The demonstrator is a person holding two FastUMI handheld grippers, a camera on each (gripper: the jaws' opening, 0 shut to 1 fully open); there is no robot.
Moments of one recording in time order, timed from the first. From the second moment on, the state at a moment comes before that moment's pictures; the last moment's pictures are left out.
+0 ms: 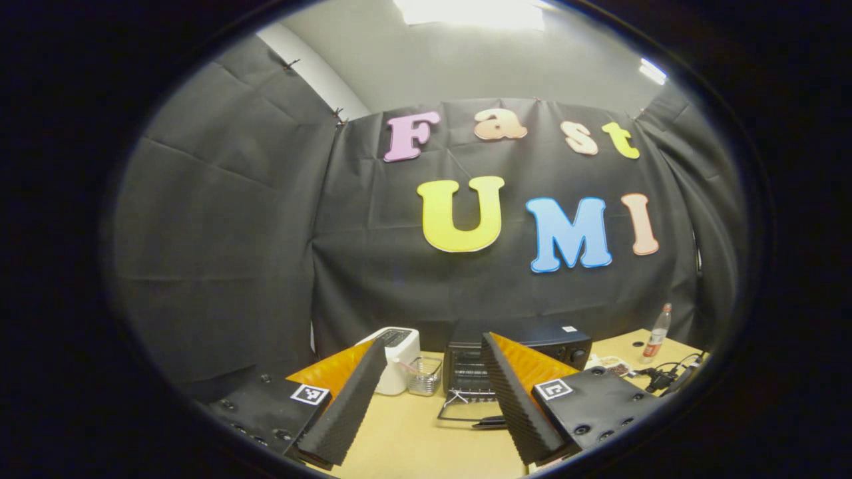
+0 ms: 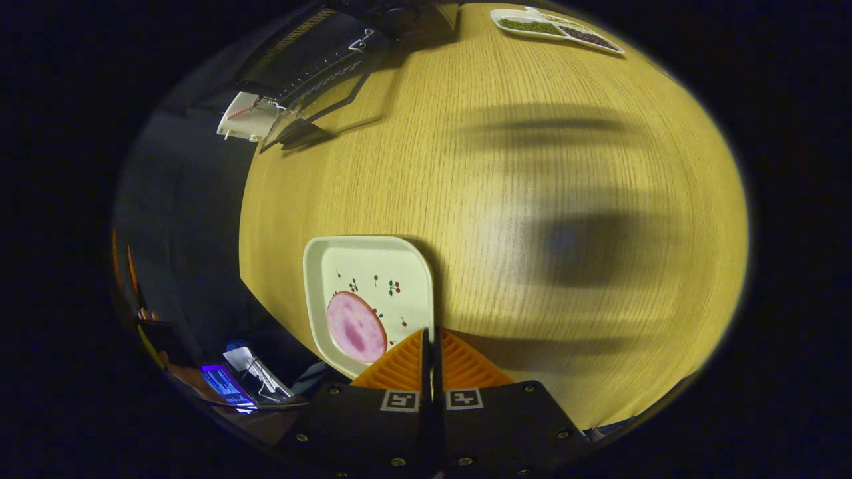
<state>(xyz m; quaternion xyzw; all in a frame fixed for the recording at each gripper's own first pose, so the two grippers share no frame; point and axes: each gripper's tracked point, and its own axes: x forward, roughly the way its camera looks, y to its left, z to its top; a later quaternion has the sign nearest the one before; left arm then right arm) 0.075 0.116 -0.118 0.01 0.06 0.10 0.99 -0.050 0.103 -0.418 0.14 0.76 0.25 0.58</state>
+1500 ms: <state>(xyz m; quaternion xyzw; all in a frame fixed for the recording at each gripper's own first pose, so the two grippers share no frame) 0.137 0.159 -0.133 0.00 0.06 0.07 1.00 0.123 0.239 -0.339 0.50 0.58 0.06 0.64</state>
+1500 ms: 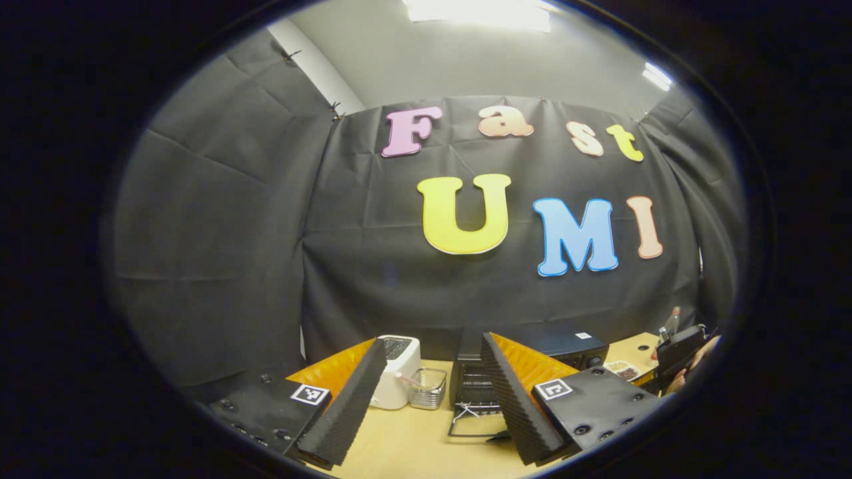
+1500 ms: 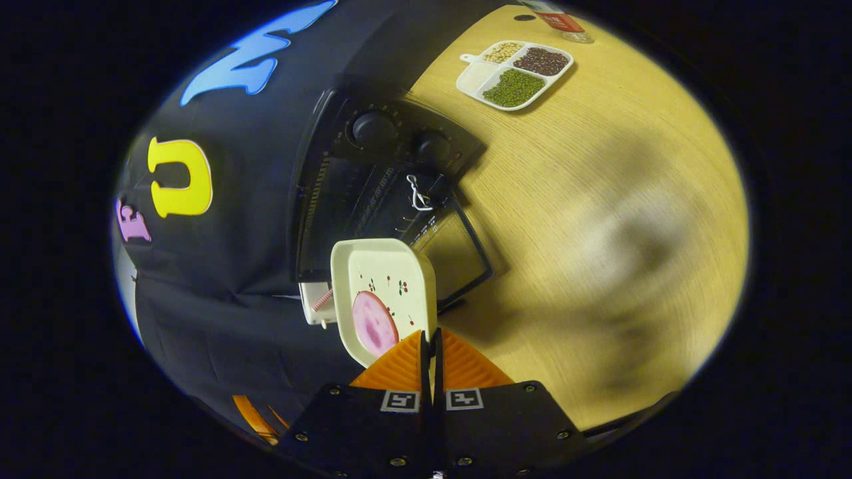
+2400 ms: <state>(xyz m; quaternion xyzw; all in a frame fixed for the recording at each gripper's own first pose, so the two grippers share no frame) 0.166 0.225 -0.174 0.00 0.10 0.07 0.99 0.252 0.294 -0.376 0.63 0.45 -0.10 0.63</state>
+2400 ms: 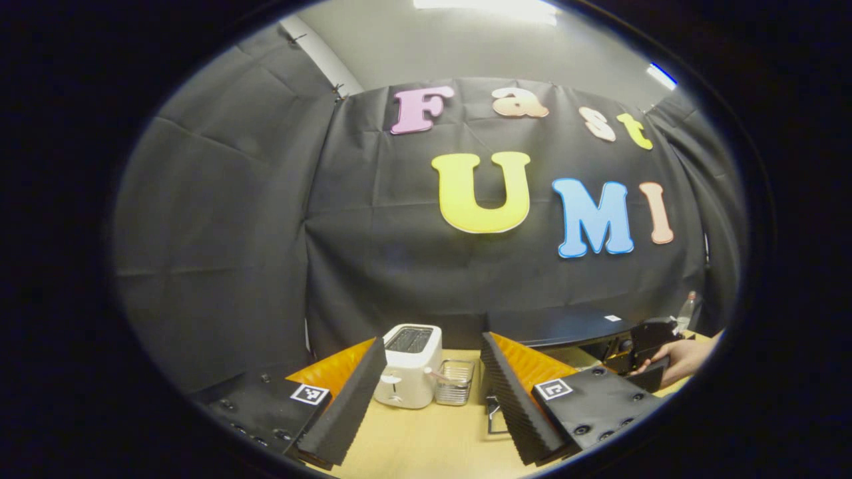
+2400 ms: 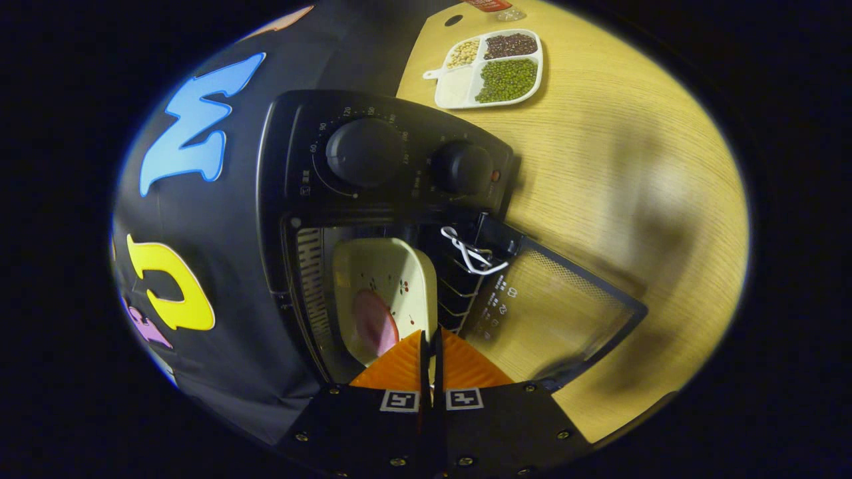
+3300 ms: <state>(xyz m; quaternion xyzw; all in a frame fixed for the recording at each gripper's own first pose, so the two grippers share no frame) 0.173 0.166 -0.172 -0.01 0.10 0.01 0.99 0.233 0.282 -0.318 0.62 0.41 0.03 0.67</state>
